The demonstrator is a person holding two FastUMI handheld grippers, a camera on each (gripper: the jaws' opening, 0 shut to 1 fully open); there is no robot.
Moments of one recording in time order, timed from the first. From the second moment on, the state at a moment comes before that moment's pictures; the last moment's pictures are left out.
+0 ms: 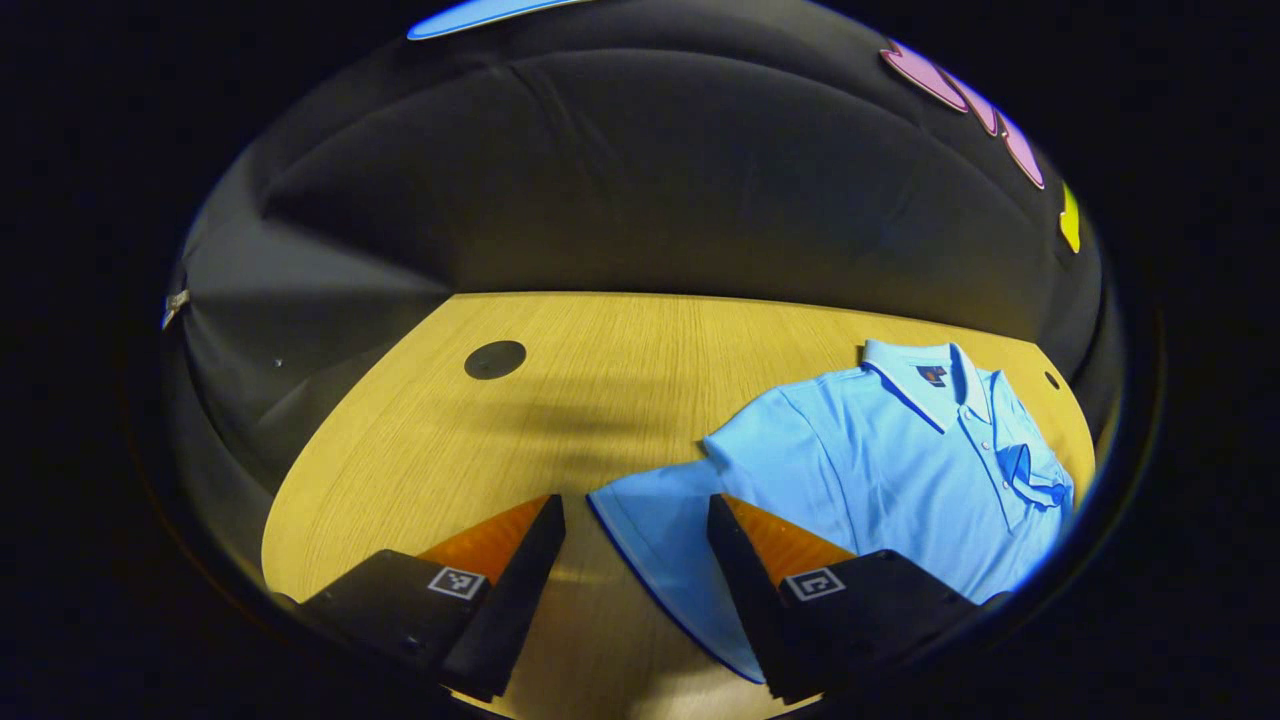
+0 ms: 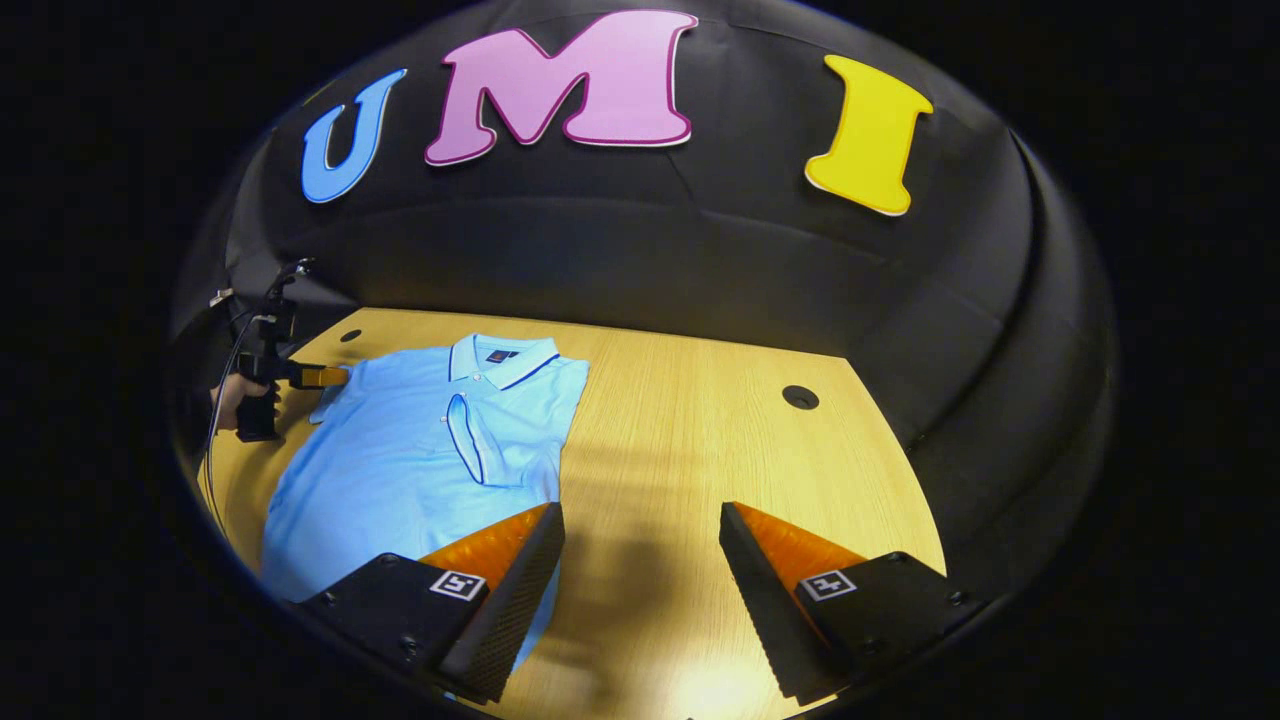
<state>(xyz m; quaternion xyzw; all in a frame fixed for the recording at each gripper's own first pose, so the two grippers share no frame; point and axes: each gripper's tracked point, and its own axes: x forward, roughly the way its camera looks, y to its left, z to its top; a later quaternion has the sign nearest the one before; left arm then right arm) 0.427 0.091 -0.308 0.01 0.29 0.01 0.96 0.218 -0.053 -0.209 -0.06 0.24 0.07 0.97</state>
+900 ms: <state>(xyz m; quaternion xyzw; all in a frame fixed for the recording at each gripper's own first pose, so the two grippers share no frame) 0.424 0.037 -0.259 0.06 0.25 0.01 0.97 0.208 -0.041 -0.223 -0.02 0.24 0.09 0.97</state>
